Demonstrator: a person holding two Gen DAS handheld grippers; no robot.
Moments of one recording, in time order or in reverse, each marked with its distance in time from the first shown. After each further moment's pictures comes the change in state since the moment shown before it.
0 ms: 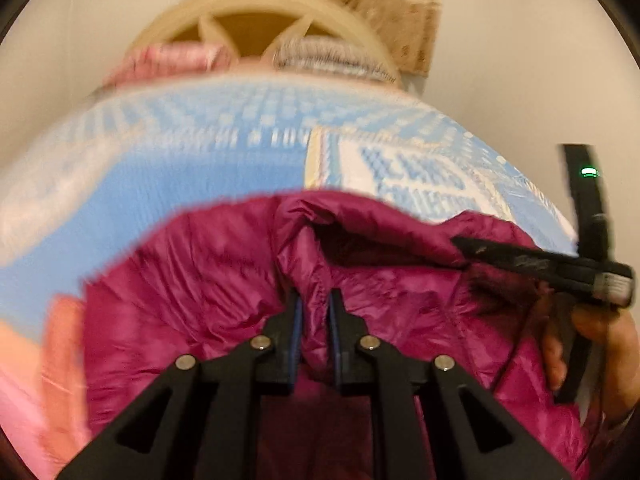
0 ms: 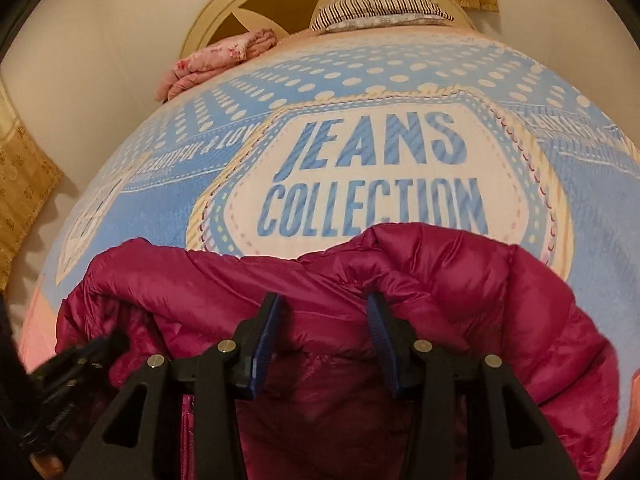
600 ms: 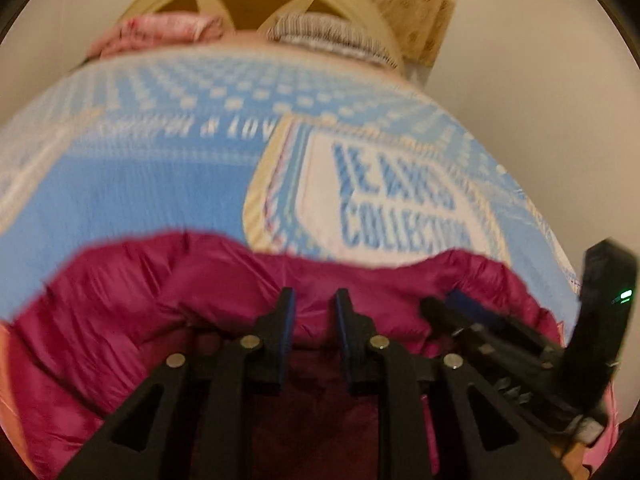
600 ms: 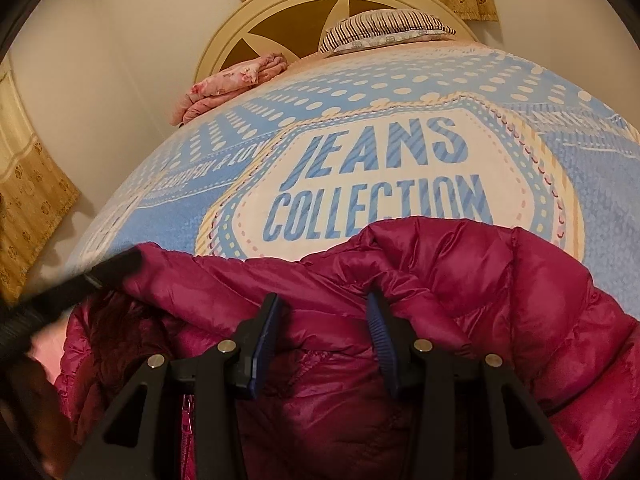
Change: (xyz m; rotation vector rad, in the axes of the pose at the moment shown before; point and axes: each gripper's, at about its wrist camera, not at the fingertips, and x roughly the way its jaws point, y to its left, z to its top) left arm 0.074 -0.023 0.032 -0.147 0.157 -0.064; right arm -0.002 -0.009 -0.012 0.031 -0.083 0.079
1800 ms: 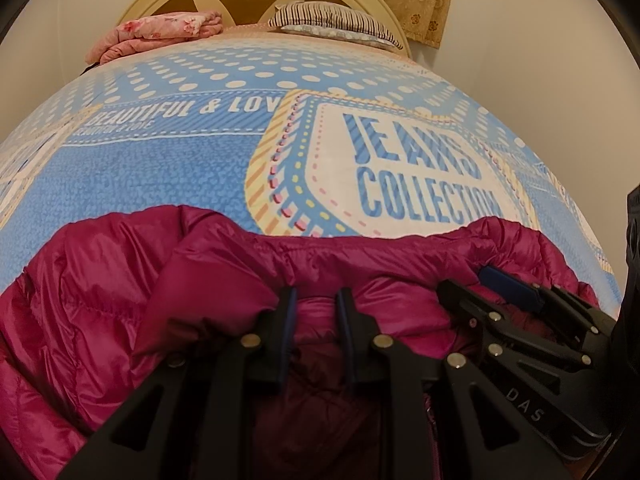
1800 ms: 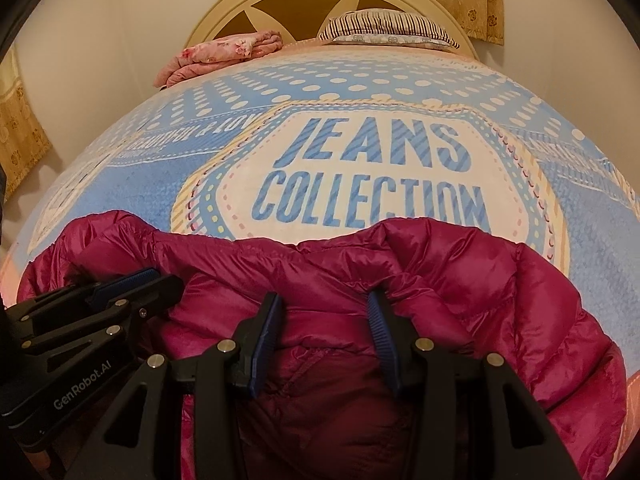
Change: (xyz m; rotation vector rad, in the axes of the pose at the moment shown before) left arm 0.020 -0.009 -0.011 0.075 0.012 0.080; right arm 0.016 0.026 -0.003 -0.144 0.053 -0.179
